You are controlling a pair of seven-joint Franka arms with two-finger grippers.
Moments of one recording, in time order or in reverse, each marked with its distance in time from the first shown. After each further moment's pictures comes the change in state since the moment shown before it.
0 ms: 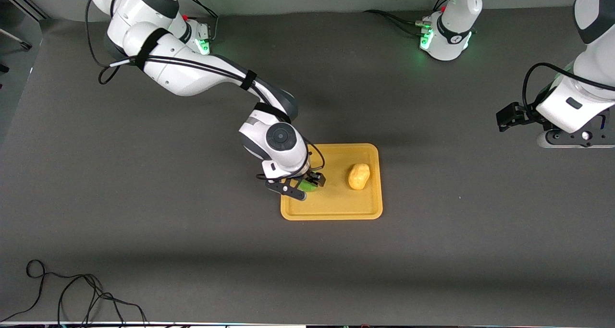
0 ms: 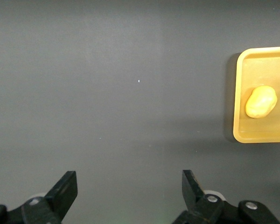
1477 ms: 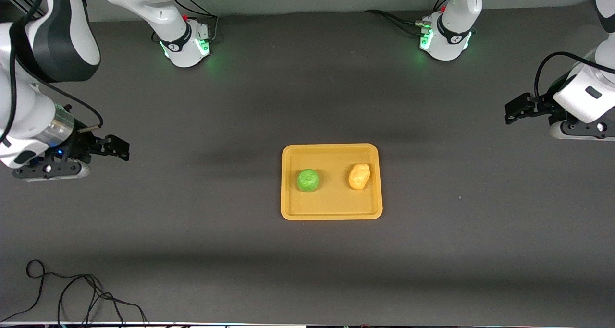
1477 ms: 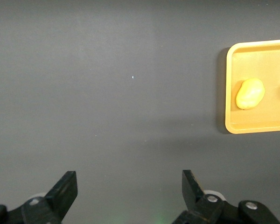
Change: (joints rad) left arm 0.003 -0.033 0.048 -0.013 -0.063 -0.018 0.081; right arm -0.112 -0.906 -0.718 -0.426 0.543 -0.303 -1.346
